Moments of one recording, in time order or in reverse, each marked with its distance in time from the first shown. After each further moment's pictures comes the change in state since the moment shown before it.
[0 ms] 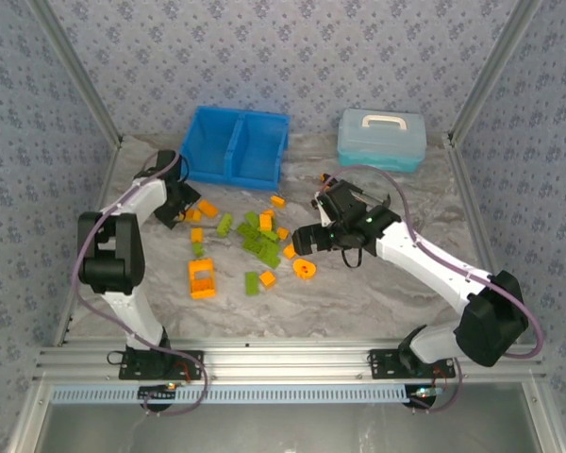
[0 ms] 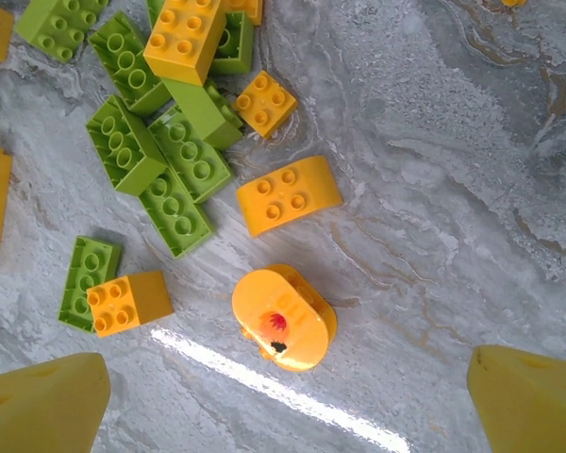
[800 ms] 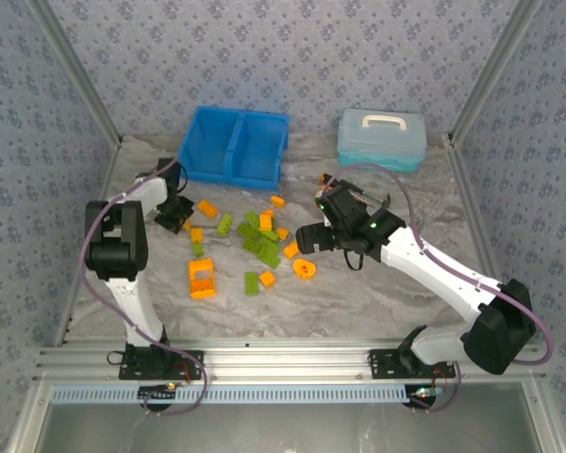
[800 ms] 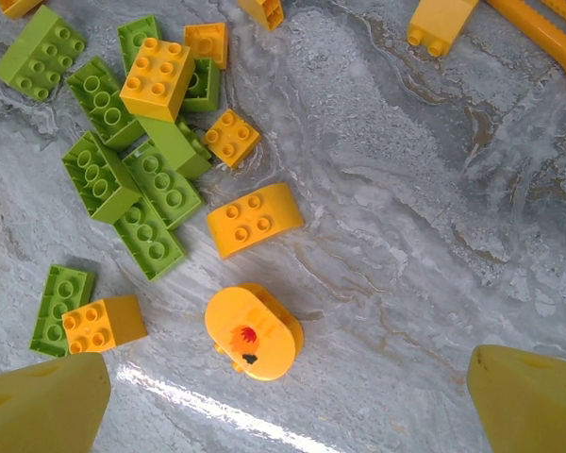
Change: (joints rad) left arm 0.040 0.051 -0.030 -0.063 0.032 -0.049; right arm 0.030 -0.055 0.000 -0.009 0.131 0.024
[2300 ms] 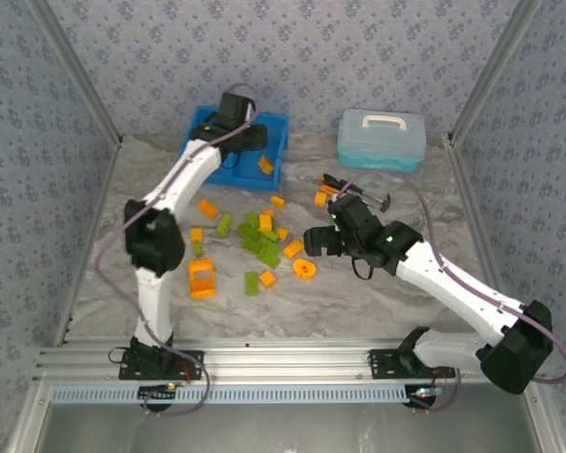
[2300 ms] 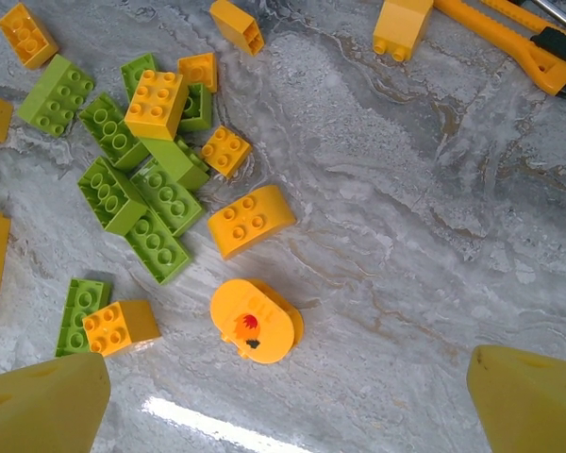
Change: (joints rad) left arm -0.382 0.068 0.639 0.130 -0.026 0.674; right arm 0.020 -0.136 -0.070 0.003 0.046 0.100
